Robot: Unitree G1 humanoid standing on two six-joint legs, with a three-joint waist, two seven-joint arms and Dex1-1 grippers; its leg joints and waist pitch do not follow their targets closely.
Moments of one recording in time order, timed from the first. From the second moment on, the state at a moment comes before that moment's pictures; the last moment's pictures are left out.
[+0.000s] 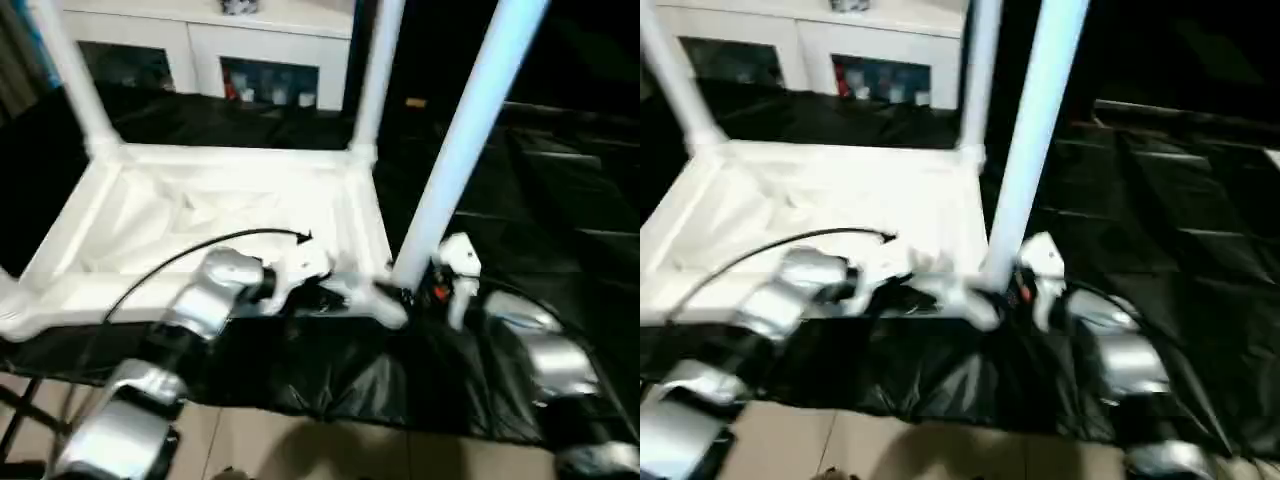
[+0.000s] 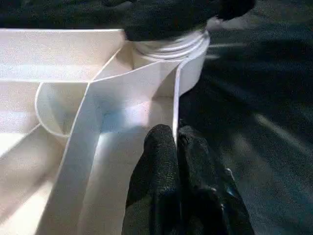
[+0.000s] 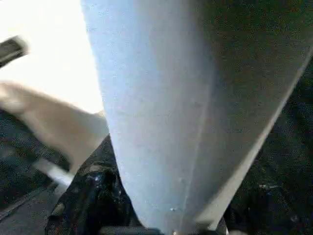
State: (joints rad) left arm -0.67 0.17 -0.31 0.67 0.12 0.14 -1.00; right arm -0.41 -0.19 0.00 0.49 0.14 0.15 0.61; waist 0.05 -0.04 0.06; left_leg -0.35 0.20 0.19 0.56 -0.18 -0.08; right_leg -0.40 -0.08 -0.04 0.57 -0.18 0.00
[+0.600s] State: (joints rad) left arm -0.68 0.15 -0.30 0.69 0.16 0.11 -0.91; right arm -0.47 -0.09 -0.03 0.58 0.09 0.08 0.44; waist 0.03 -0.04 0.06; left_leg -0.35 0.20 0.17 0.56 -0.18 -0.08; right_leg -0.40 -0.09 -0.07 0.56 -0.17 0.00
